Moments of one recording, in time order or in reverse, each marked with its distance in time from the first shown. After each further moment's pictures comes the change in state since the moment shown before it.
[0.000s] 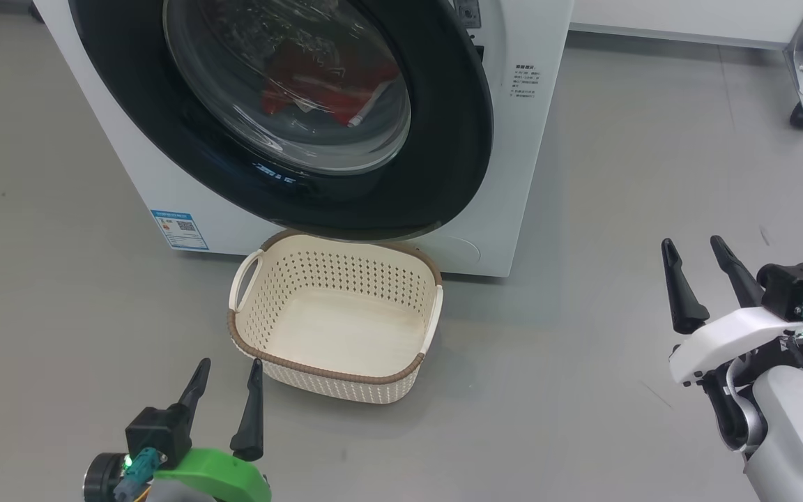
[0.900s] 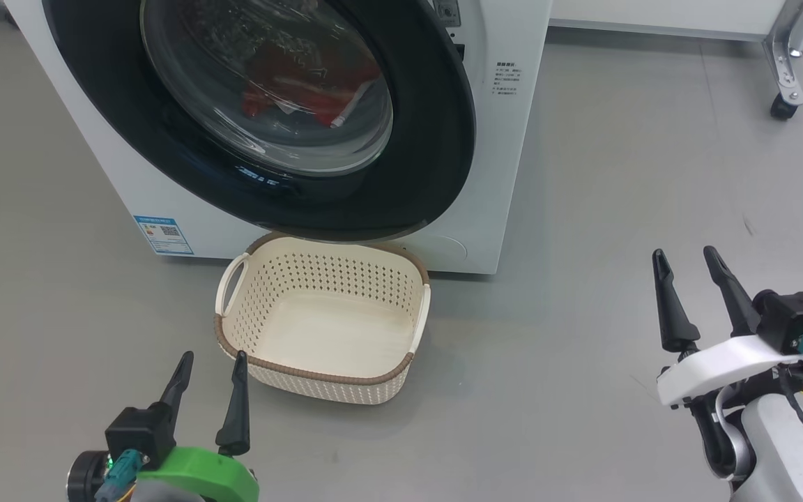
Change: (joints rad) left arm 0.023 -0.001 0.056 -0.055 0.017 -0.017 0.000; right arm 0.123 0.065 -0.098 -0.170 -0.084 -0.064 -0.017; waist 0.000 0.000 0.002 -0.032
